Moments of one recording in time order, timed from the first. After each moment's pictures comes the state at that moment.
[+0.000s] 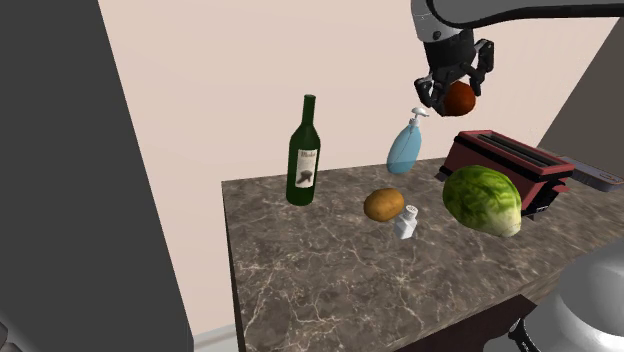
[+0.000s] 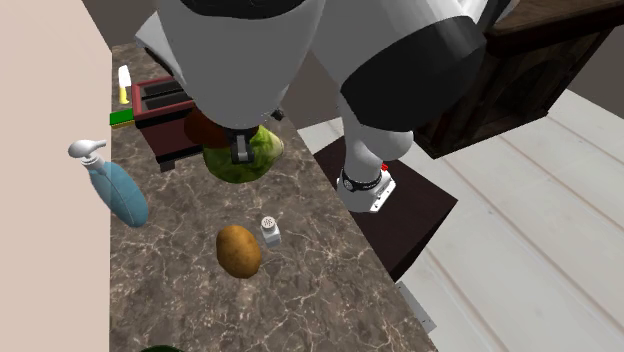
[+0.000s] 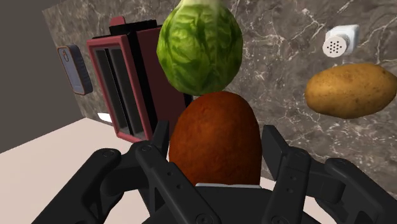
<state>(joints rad) -0.32 -0.44 0.54 -1.95 -0.42 1.28 0.58</state>
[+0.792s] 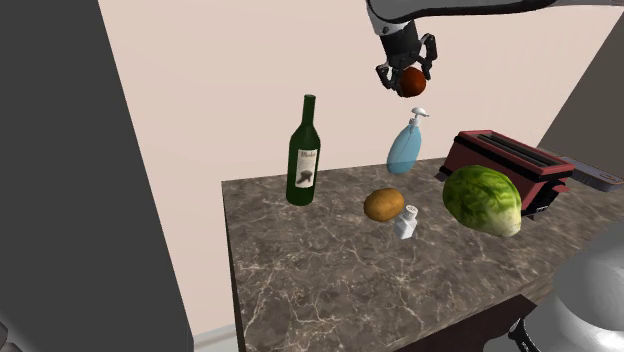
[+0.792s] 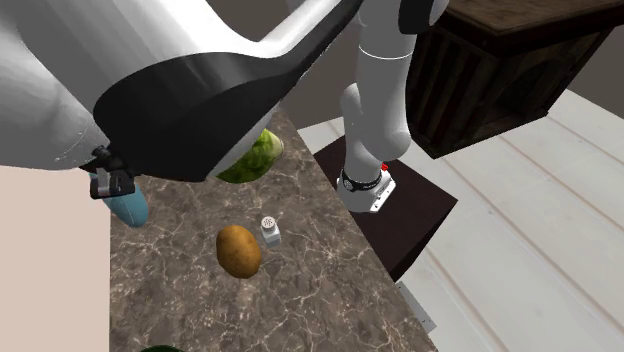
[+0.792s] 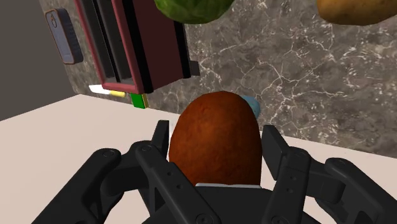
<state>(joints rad) -0.39 0.03 0.60 -1.54 -0.65 1.26 0.60</state>
